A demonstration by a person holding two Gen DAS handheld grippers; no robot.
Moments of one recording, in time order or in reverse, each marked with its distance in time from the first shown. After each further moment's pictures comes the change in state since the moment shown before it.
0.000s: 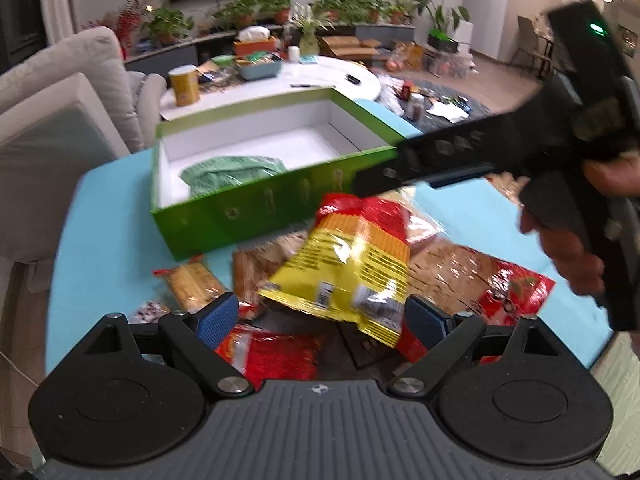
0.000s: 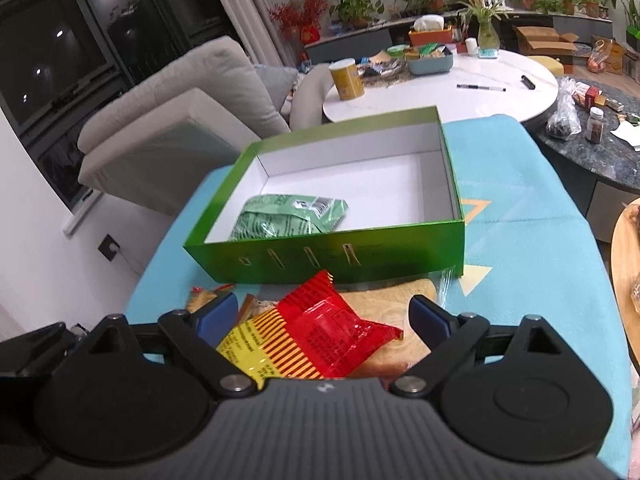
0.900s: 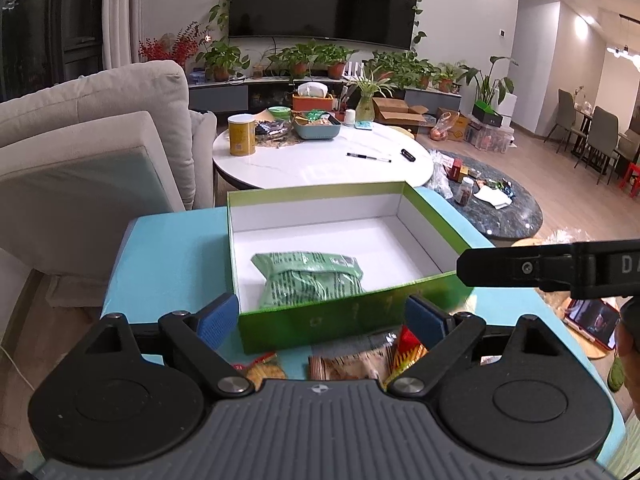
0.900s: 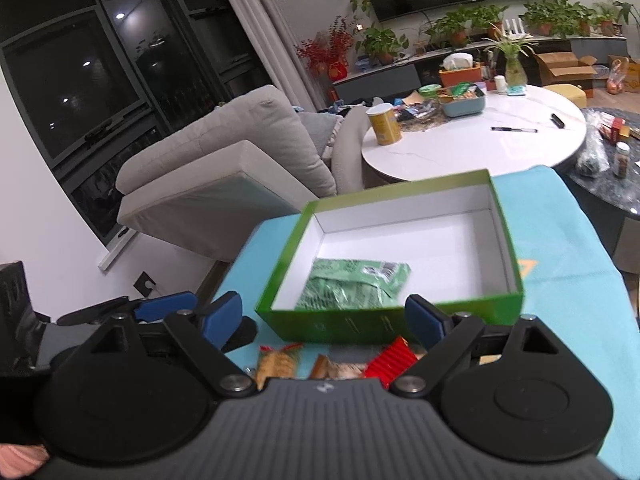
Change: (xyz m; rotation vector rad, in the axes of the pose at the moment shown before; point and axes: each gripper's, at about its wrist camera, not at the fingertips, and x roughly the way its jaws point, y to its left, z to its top) left arm -0.014 0.063 0.053 -0.145 -0.175 0.090; right arm -0.027 0.040 0.032 0.027 -0.115 0.070
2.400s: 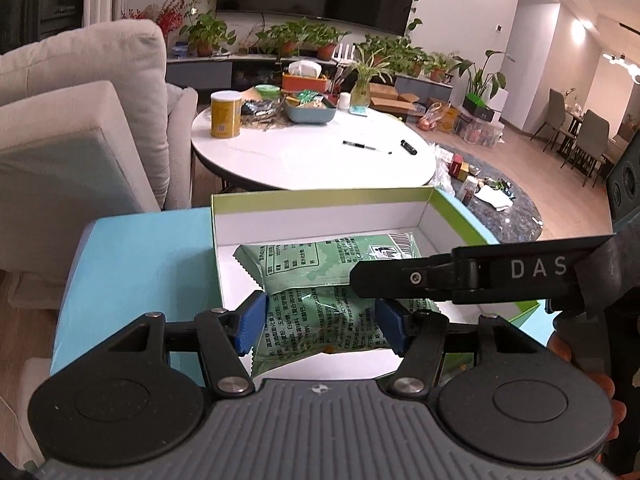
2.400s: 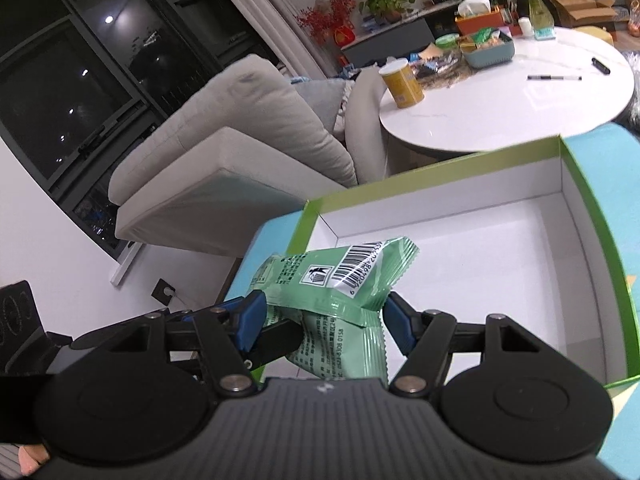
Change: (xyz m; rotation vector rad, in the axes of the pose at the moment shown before) left arm 0.103 0.045 0.035 -0.046 0.058 -0.084; right arm 0.123 -0.026 0.032 0.105 0.102 0.129
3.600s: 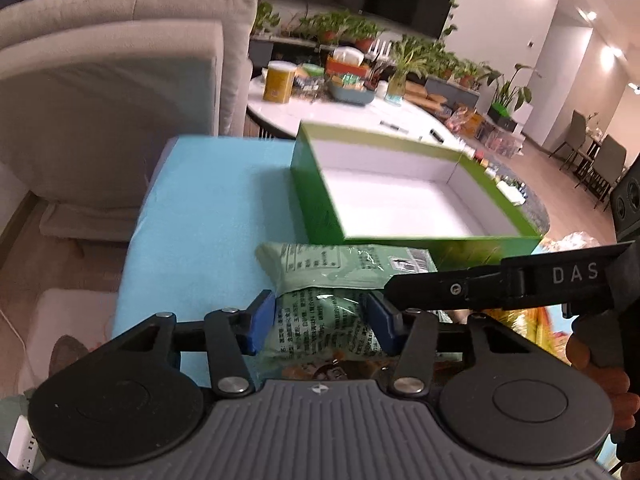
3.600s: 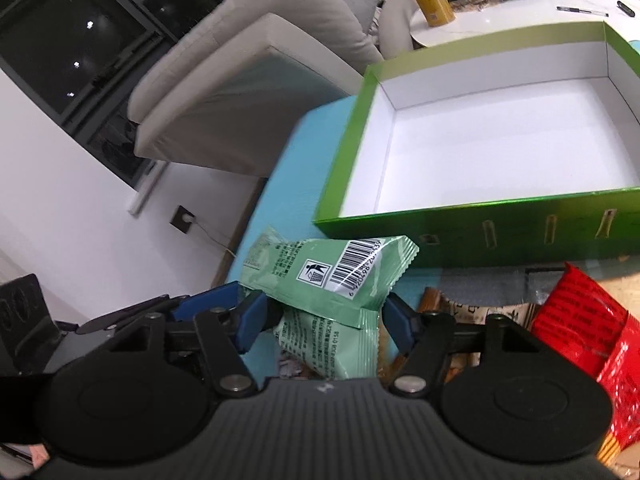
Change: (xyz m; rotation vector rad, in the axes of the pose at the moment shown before) left arm -0.091 0.051 -0.083 -0.117 0.004 0.029; right arm -0.001 0.061 -0.077 -0.005 0.160 0.051
